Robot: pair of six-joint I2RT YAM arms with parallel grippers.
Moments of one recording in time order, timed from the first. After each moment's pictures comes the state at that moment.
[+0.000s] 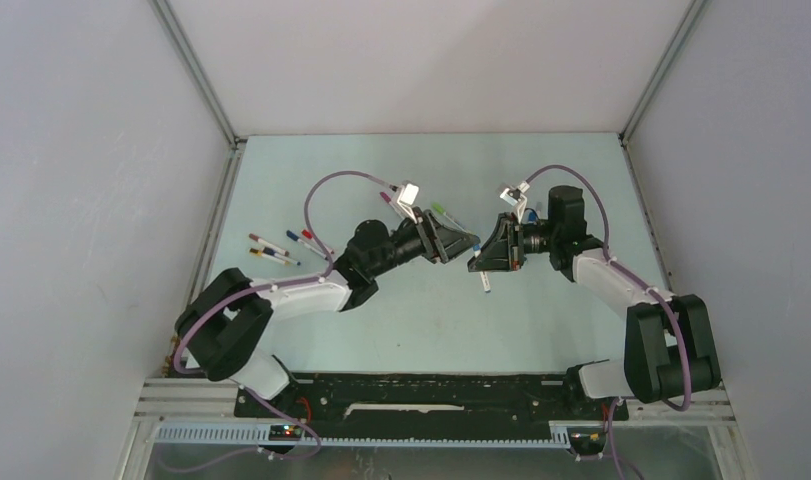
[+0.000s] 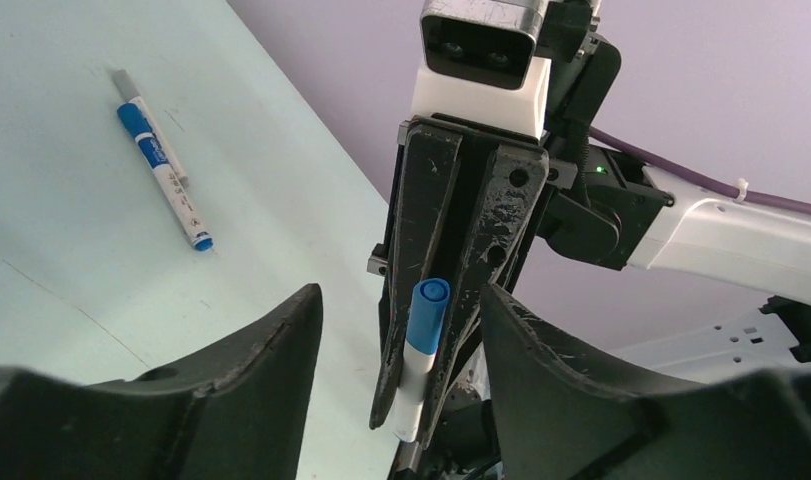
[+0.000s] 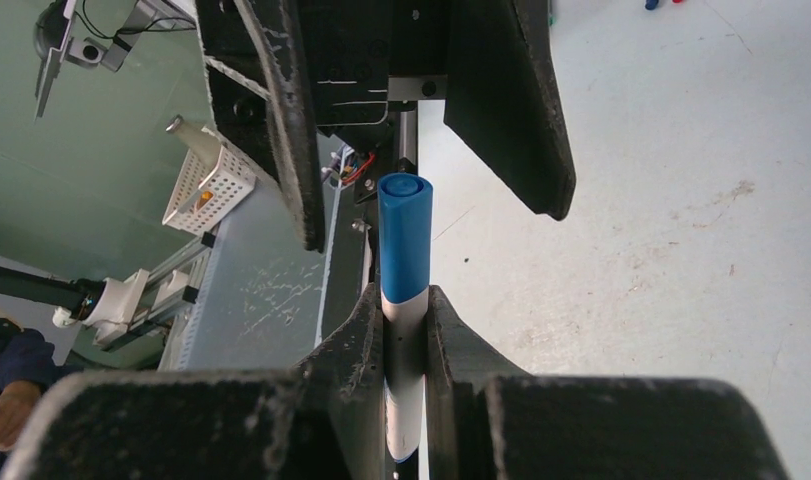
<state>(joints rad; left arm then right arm) -0.81 1.52 0.74 0.86 0.29 -0.87 0.20 1.38 0.74 0.17 -1.45 0.22</state>
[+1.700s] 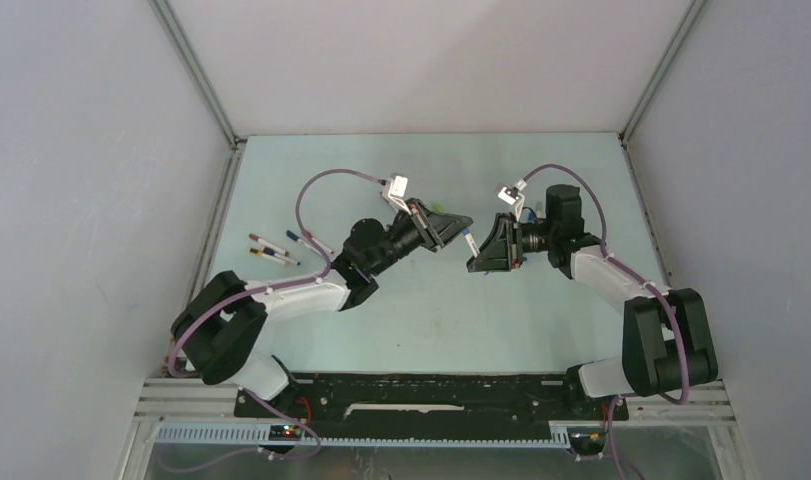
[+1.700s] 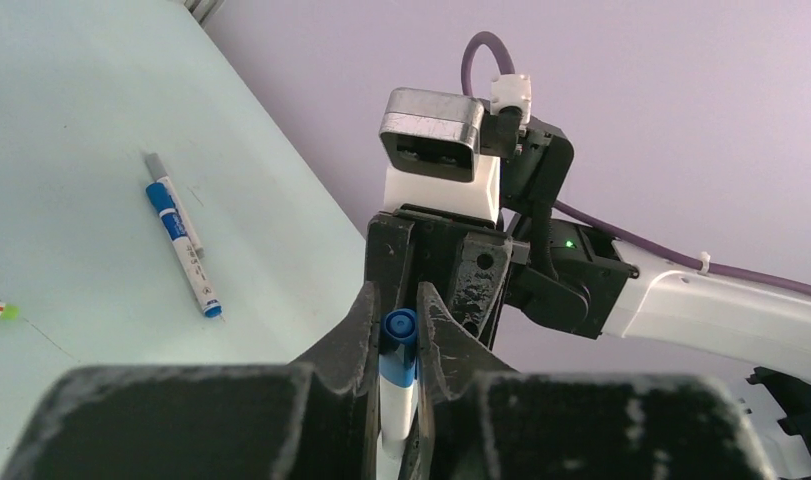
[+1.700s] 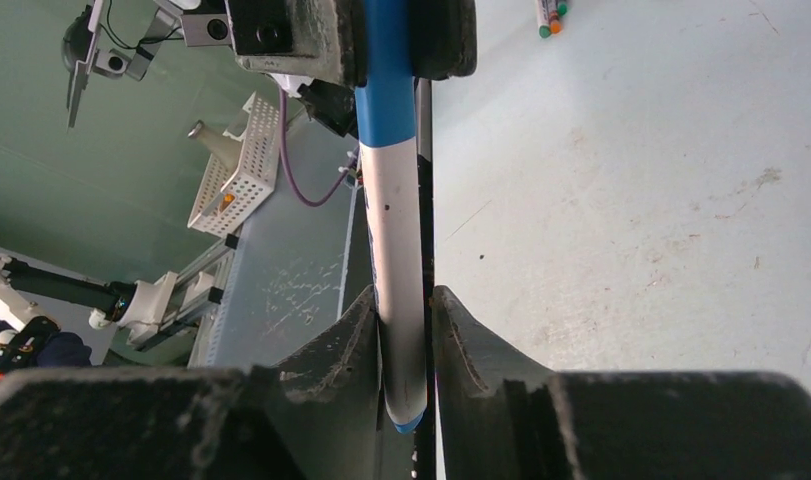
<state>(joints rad) -0.82 1.50 0.77 0.90 0.15 -0.88 0.20 1.41 0.75 0.15 -1.47 0.24</state>
